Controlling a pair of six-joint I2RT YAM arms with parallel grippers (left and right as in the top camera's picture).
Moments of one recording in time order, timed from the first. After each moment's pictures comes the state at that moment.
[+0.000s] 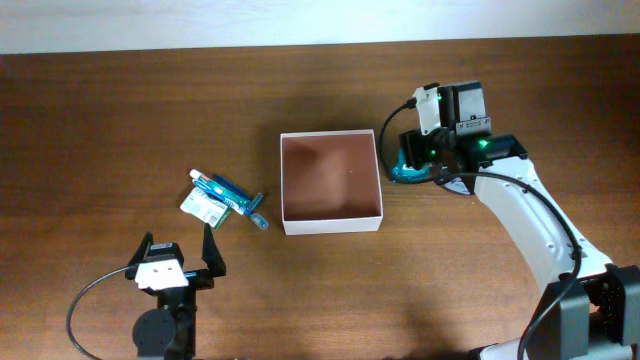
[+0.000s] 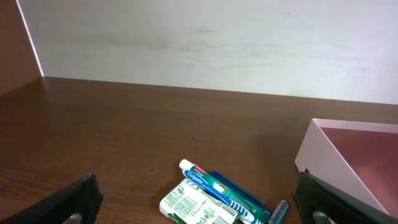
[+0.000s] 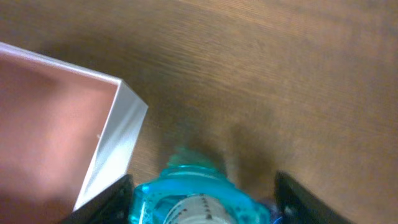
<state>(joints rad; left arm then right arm) -0.04 0.02 0.02 -0.07 -0.13 -0.07 0.16 1.63 1.22 -0.52 -0.05 -0.13</state>
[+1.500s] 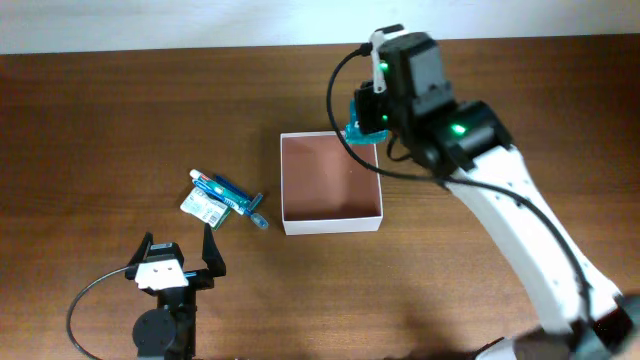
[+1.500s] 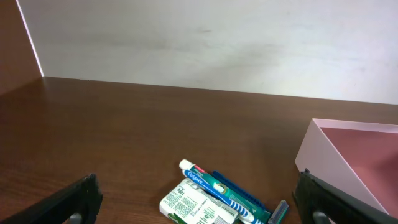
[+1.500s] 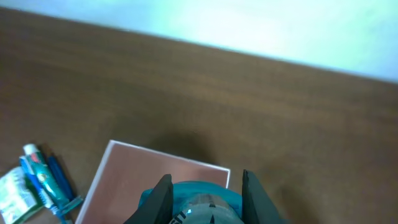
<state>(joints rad) -0.04 0.02 0.02 -0.07 -0.13 -0.07 0.46 1.64 1.72 -0.79 0.14 0.16</state>
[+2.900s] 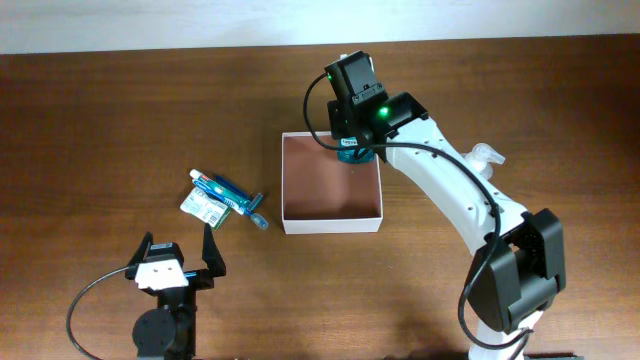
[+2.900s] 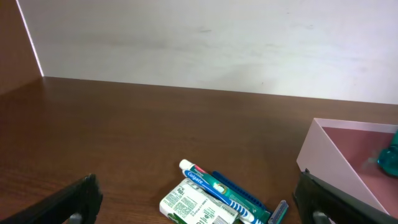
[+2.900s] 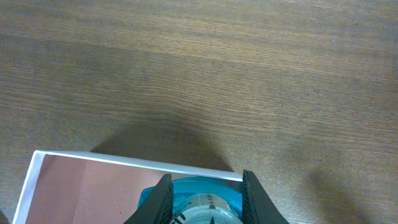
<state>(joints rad) -0.04 0.02 0.02 -0.07 -0.13 -0.07 0.49 1.94 1.71 -0.72 0.25 0.28</state>
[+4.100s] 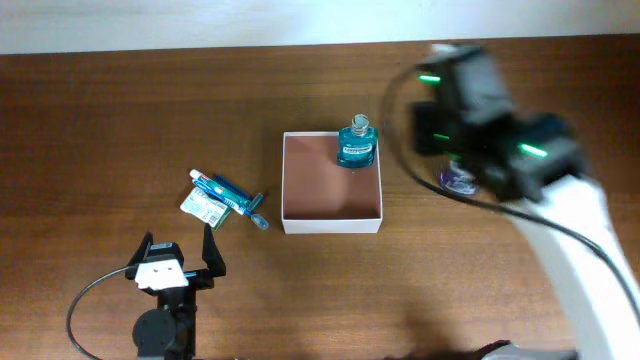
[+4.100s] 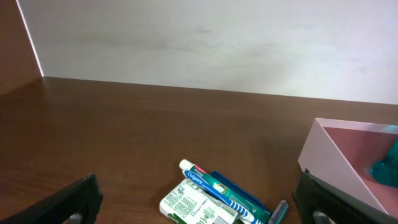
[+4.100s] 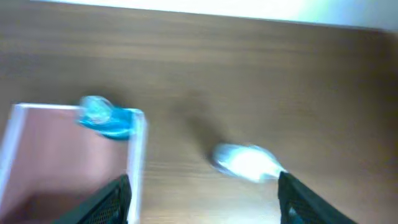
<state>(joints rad) -0.04 0.02 0.02 -0.07 -0.13 -0.07 0.39 1.49 1.81 -1.23 0.36 0.24</state>
